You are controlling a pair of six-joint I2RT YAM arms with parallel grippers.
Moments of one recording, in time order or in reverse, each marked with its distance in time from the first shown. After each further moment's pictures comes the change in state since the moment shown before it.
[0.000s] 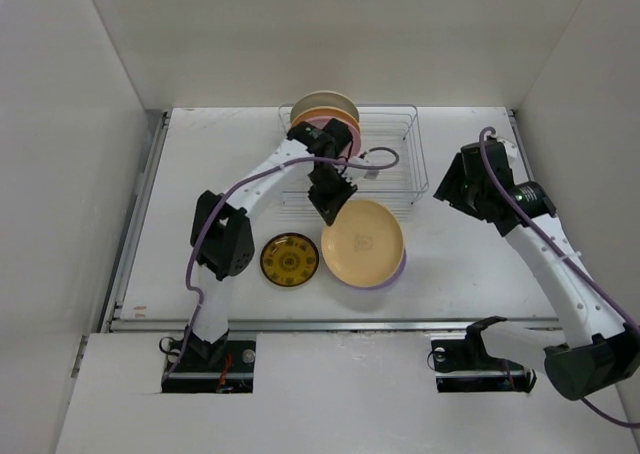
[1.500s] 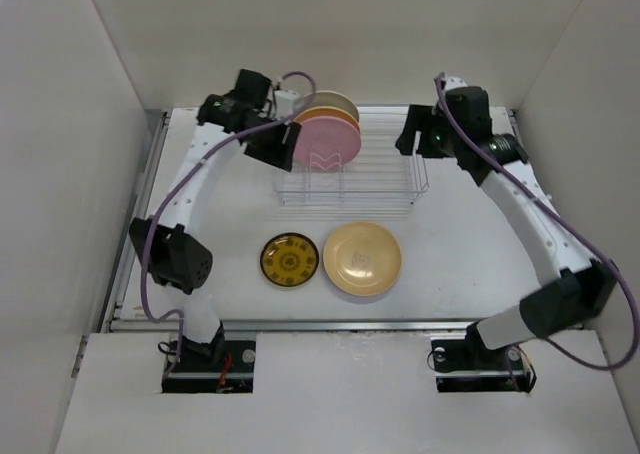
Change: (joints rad) left arm 0.258 -0.213 0.022 0.125 -0.153 -0.212; right arm -0.001 0.274 0.262 0.259 -0.325 -0.358
